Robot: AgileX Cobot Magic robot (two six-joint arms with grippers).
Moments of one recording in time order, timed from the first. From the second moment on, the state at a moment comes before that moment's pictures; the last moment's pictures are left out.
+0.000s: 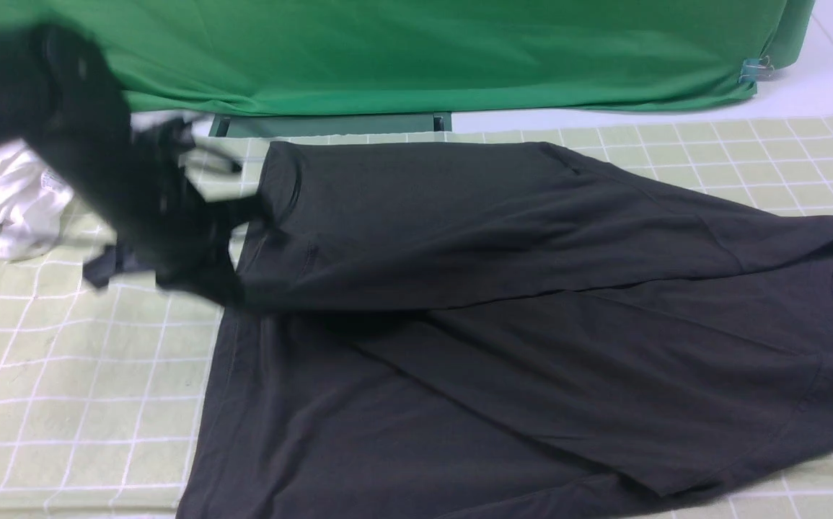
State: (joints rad) right arm 0.11 0.80 -0.90 0.19 1.10 -0.12; left arm -0.06 1.77 -1.20 -0.29 0.92 -0.23
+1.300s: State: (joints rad) right arm 0.11 0.89 -0.90 0.19 1.10 -0.17; left arm -0.16 1.64 -0.74 -0.18 0.98 -0.18
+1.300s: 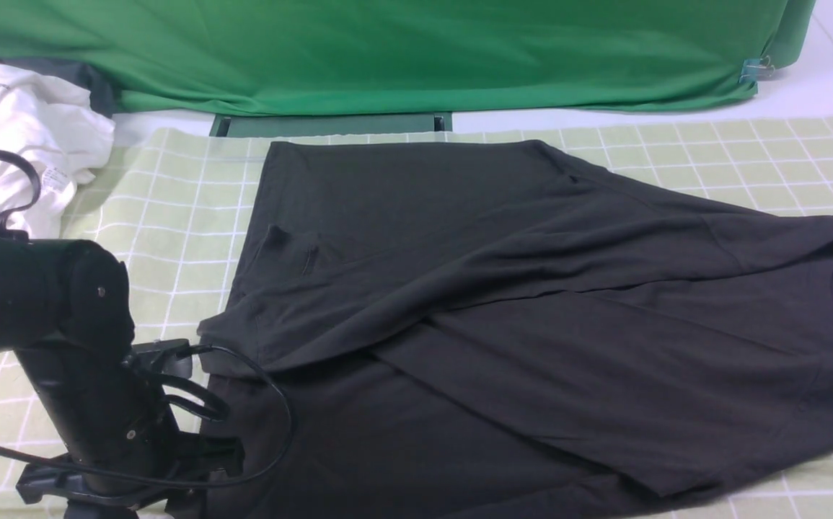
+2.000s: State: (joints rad) right arm 0.21 0.93 -0.89 0.22 1.10 -0.22; left arm -0.15 1.60 -0.76 -0.27 0.95 -0.05
